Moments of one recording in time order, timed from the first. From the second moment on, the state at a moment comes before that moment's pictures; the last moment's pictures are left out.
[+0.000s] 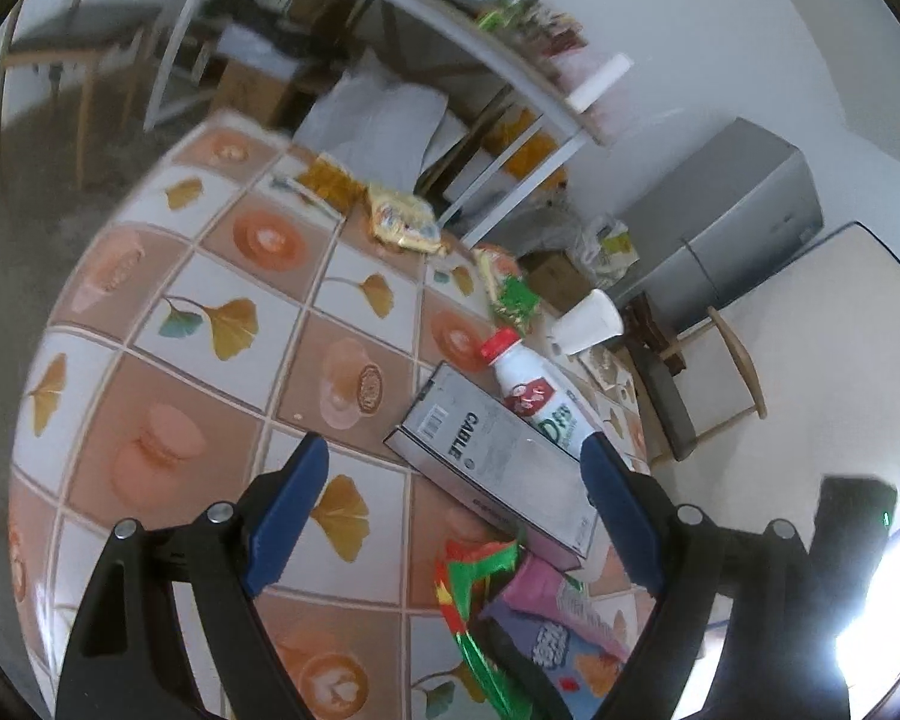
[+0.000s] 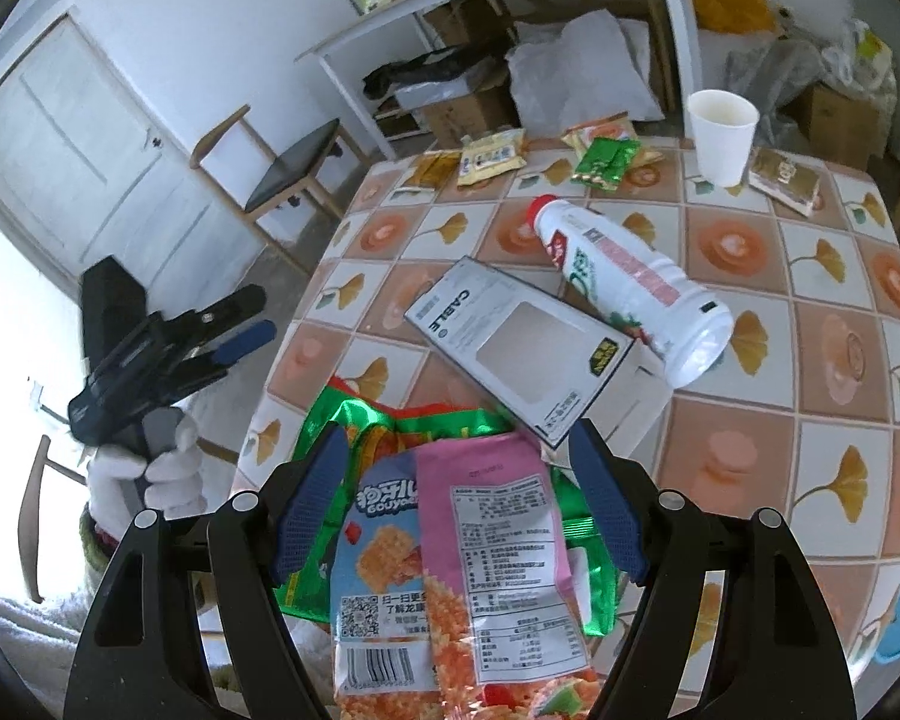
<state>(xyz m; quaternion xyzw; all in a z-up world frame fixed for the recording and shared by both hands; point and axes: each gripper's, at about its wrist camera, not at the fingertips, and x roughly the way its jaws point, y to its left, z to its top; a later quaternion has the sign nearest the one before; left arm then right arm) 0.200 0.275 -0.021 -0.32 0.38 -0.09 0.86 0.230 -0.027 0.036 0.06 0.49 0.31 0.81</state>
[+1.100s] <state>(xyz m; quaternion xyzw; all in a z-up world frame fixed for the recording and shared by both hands) 0.311 0.234 -0.099 -0.43 0.58 -0.16 0.68 0.328 0.011 -0.014 -0.05 0.52 0.32 0.79</state>
